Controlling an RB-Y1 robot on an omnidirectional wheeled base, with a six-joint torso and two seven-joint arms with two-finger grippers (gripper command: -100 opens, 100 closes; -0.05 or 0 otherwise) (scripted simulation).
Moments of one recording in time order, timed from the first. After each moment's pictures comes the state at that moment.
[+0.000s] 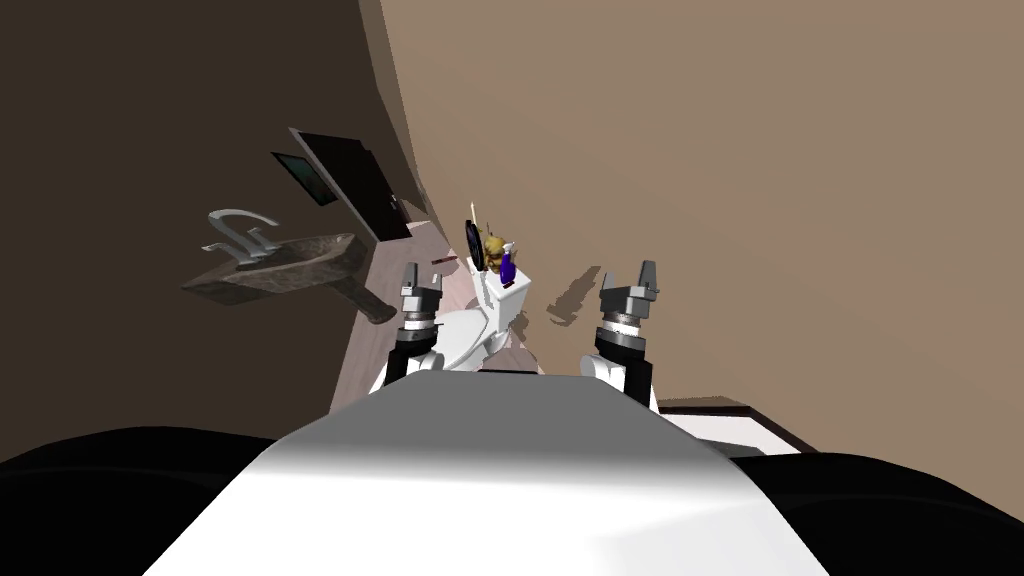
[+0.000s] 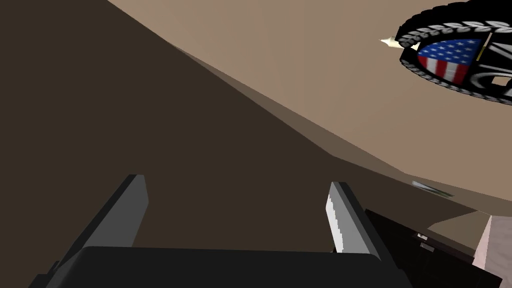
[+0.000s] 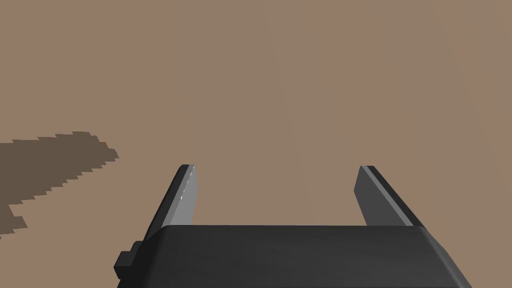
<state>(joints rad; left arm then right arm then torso) 0.49 0.10 -0.08 -2.21 0.09 -0.51 0.00 0.51 0.03 -0.02 -2.39 -0.08 -0.36 -0.03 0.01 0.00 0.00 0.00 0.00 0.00</state>
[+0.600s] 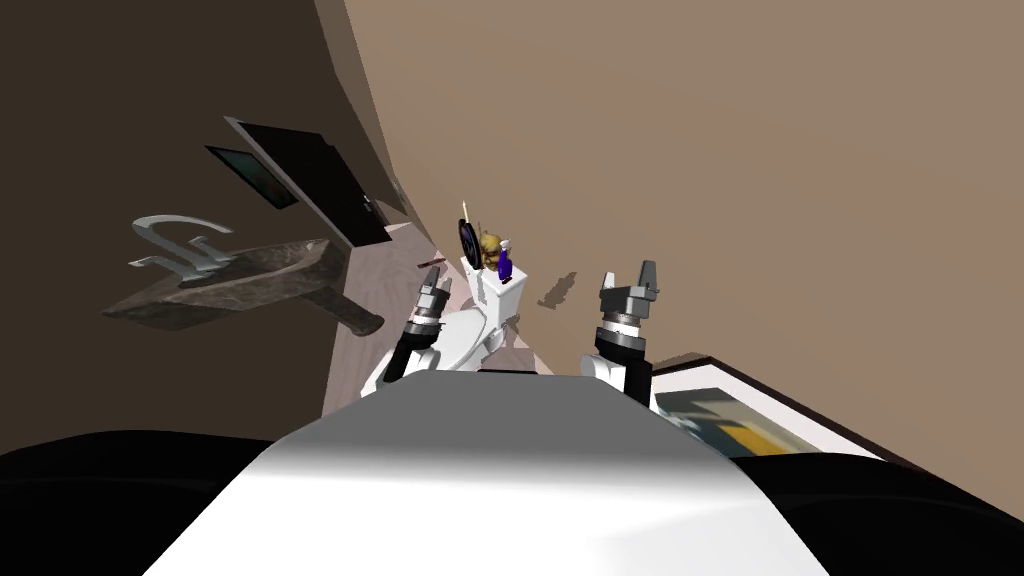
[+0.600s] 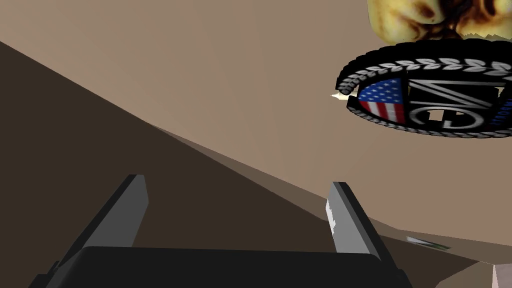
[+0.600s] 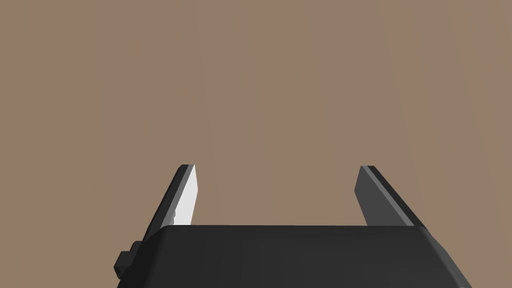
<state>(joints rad) 0.41 0.27 -0.09 -2.12 0.08 -0.45 -0.06 0.51 0.03 -0.02 -2.39 -0.08 -0.36 -0.03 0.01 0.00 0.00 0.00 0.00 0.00</state>
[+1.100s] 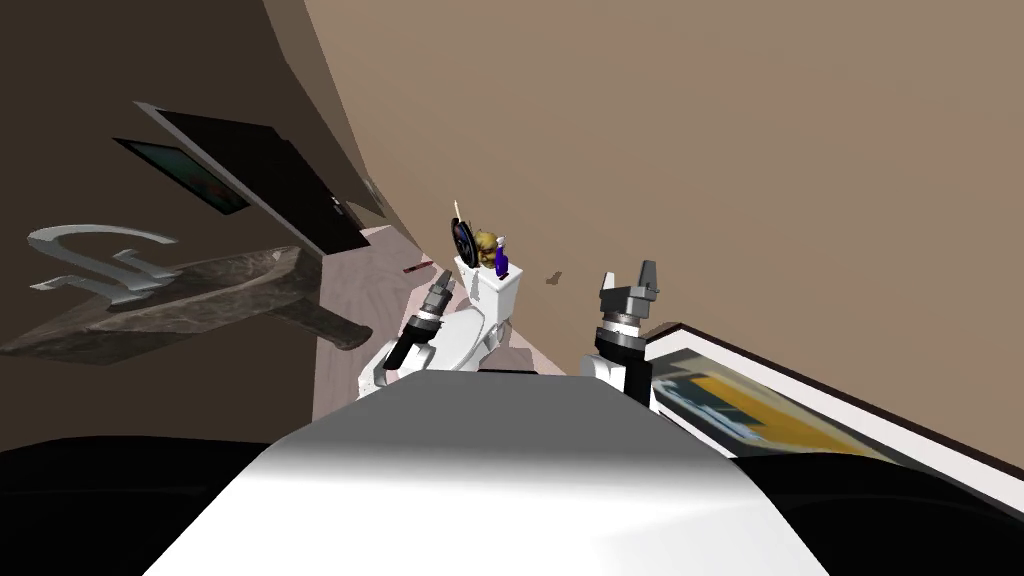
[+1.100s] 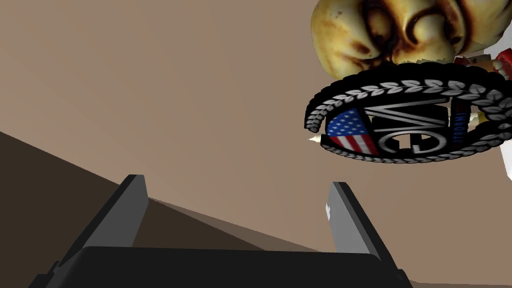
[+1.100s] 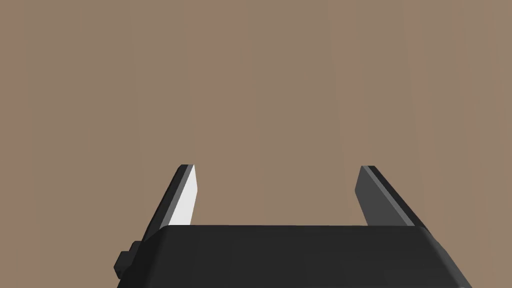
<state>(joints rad) 0.33 0.42 -0.10 -2.02 0.07 -0.40 -0.11 0.51 0.03 -0.02 -2.39 -0.08 -0.36 -0.03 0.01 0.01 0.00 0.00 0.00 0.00</state>
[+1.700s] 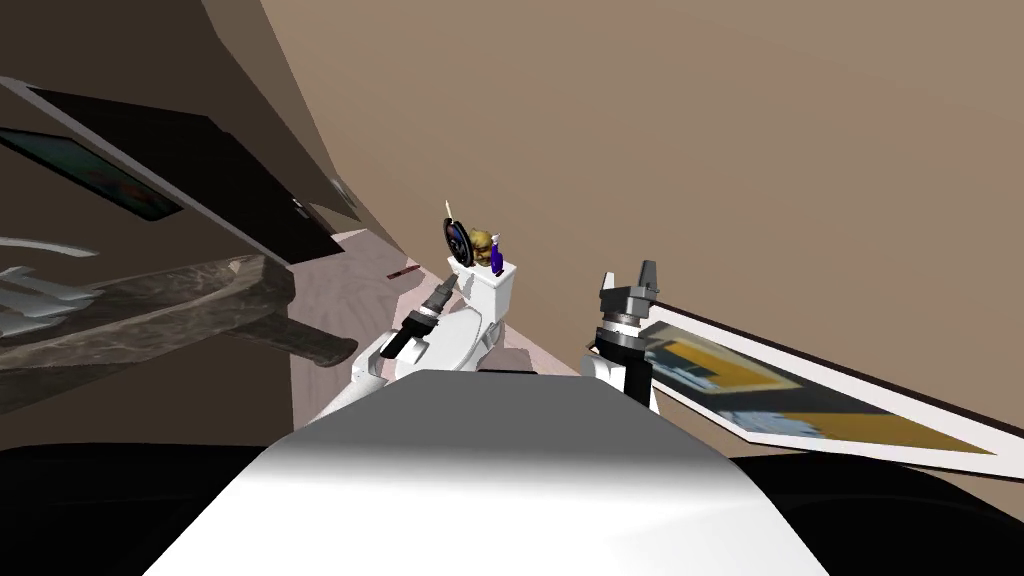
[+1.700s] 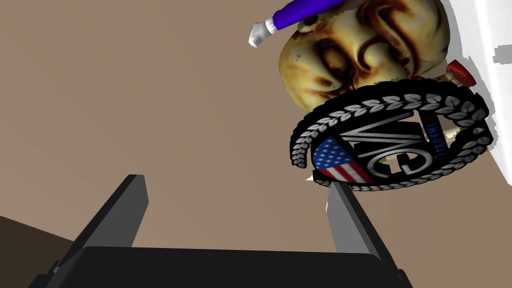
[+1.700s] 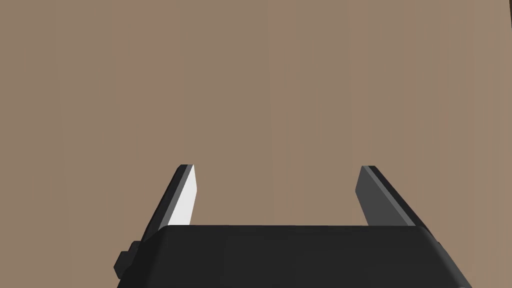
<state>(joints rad) 0.26 0.58 -0.13 -1.92 0.06 -0.35 -0.17 0.51 0.03 -0.02 -2.39 -0.08 -0.36 -0.03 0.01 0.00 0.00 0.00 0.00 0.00</state>
